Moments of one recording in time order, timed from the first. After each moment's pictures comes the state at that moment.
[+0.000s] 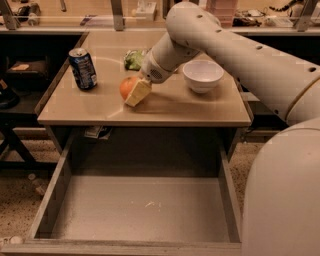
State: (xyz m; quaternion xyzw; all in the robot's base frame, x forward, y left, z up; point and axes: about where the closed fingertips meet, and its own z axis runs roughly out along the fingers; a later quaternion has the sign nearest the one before) arm 0.693 0.058 0.831 -0.61 0.72 0.15 0.30
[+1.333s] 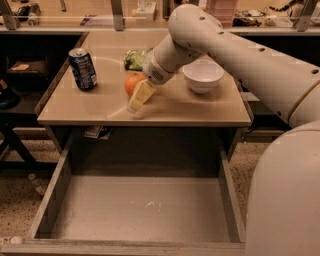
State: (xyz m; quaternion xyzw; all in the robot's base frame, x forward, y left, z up) arm 0.690 0.061 0.830 -0.61 0.71 0.16 0.31
